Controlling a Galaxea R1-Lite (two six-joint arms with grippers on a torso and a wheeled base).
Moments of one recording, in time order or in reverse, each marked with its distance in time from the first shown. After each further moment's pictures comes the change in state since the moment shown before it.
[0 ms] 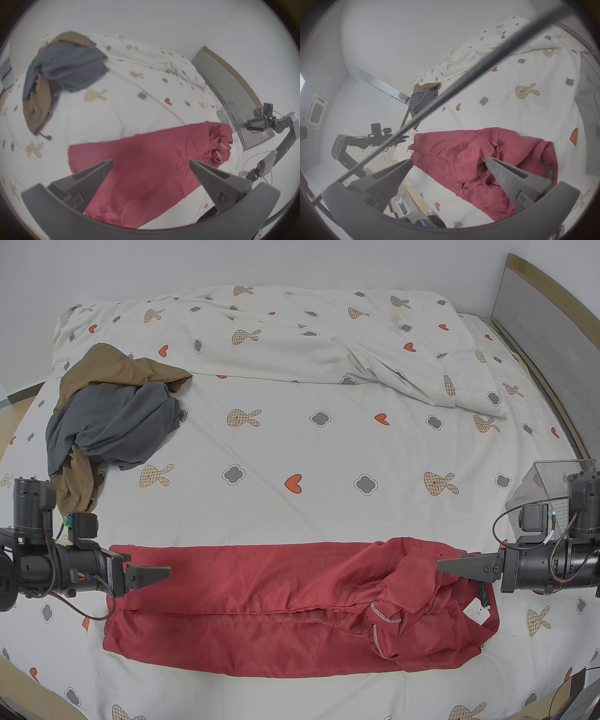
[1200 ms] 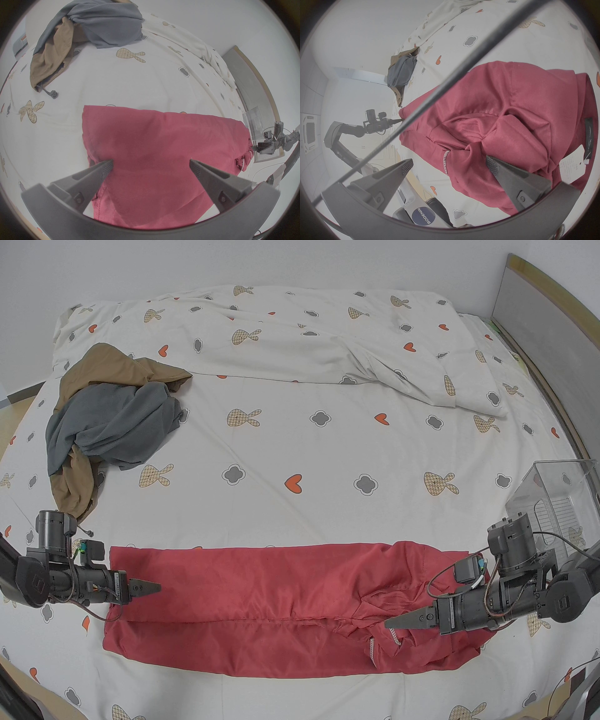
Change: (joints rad) left arm 0.172 0.316 0.058 -0.192 -0.003 -0.015; right arm 0.114 0.334 0.005 -0.015 -0.021 0.067
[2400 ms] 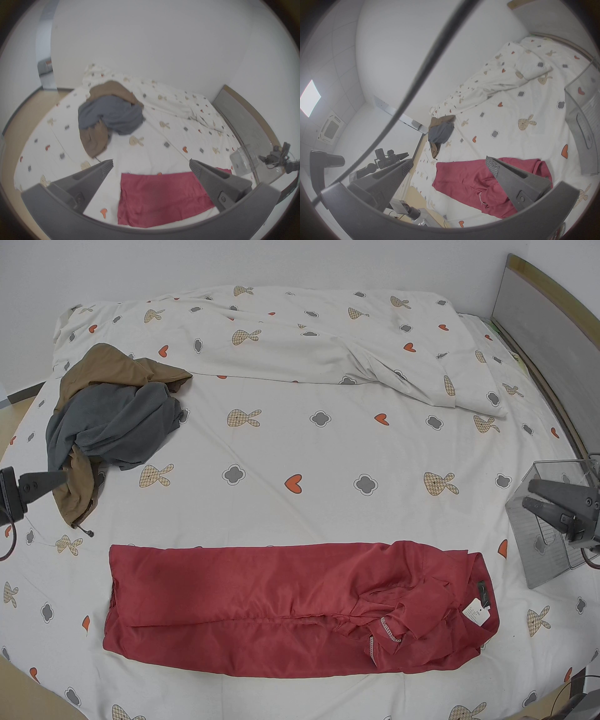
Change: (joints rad) left arm 0.039 -0.687 -0.356 0.552 0.110 -0.149; right arm -0.289 -0.652 -0.045 0.009 0.172 0.169
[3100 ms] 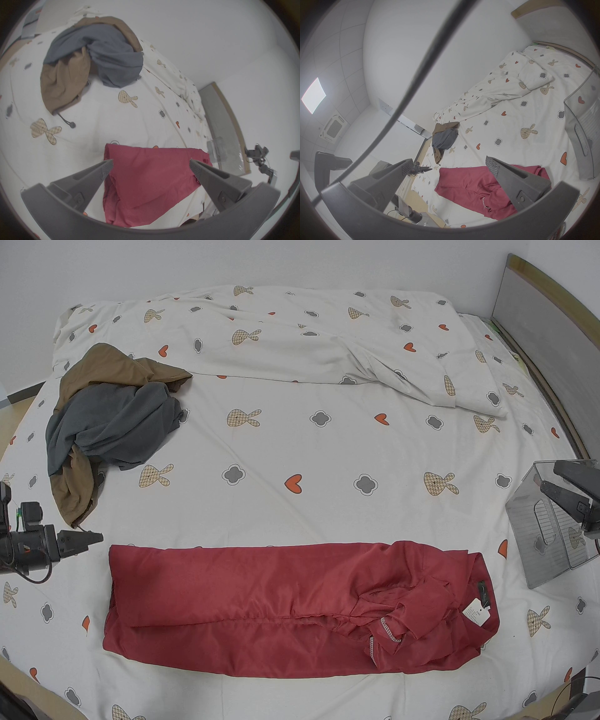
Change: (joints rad) left arm 0.309 0.525 0.149 -0.219 -0.644 0.179; right arm -0.037 -0.073 -0.023 0.000 0.022 0.029
